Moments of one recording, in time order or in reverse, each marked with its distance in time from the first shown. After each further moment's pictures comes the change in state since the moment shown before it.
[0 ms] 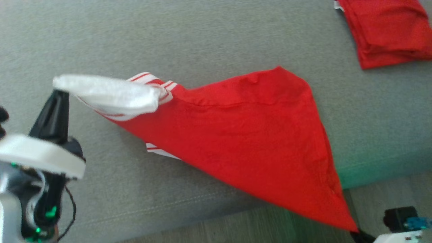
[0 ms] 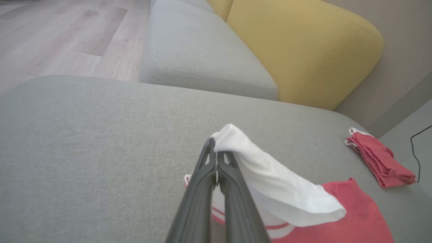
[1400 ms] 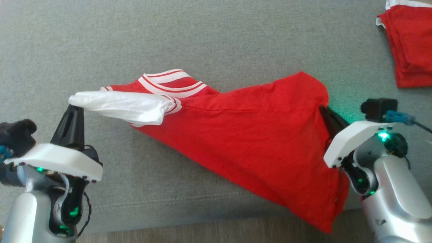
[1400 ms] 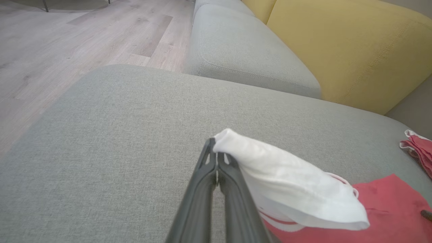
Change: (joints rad) left arm 0.022 -0.027 -0.068 0.180 0.077 0.000 -0.168; right arm -0.709 0.071 0.136 0.523 0.063 0.000 -0.372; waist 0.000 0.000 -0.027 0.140
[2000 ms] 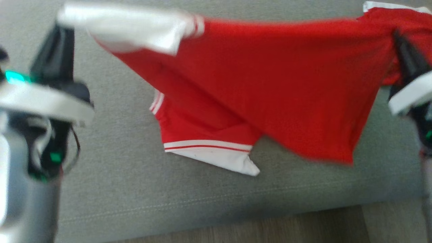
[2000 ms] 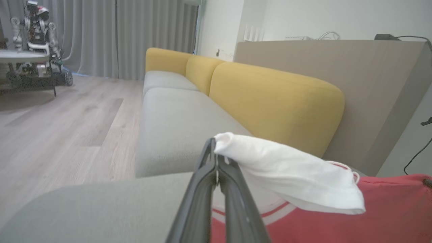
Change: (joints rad) left arm -0.273 0.039 -0.034 -0.063 -0.002 -0.078 0.016; right arm -0.083 -0.105 -0.187 -0.293 0.081 0.000 0.079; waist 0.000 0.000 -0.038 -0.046
